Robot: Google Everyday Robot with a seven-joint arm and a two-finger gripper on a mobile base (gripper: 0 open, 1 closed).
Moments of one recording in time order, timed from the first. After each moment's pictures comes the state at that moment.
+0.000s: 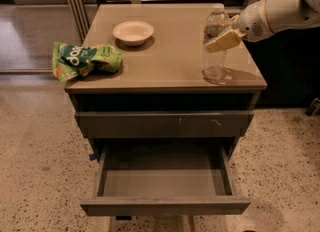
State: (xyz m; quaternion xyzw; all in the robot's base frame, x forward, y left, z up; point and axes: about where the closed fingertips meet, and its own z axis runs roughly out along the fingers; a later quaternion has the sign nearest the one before) arm 0.693 -0.171 0.916 -0.49 0.74 0.19 0.42
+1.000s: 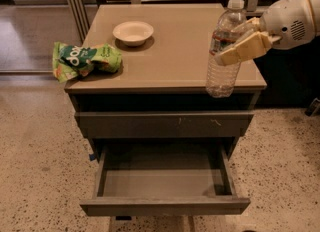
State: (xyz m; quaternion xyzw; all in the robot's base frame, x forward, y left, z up) arm 0.543 -0.148 0.973 -0.52 0.71 0.30 0.37
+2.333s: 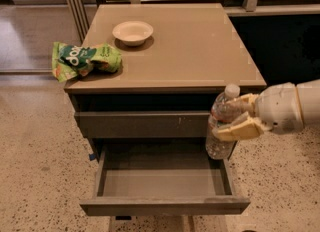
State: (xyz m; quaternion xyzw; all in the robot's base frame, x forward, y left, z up) arm 0.455 -0.152 0.846 -0.52 0.71 0.27 0.39
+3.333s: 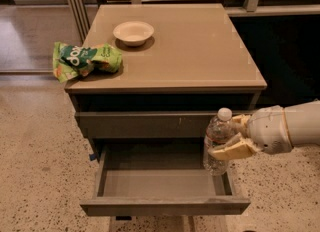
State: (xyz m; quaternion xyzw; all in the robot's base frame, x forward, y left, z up) arm 0.438 -0.147 0.796 -0.53 0.71 0.27 0.38
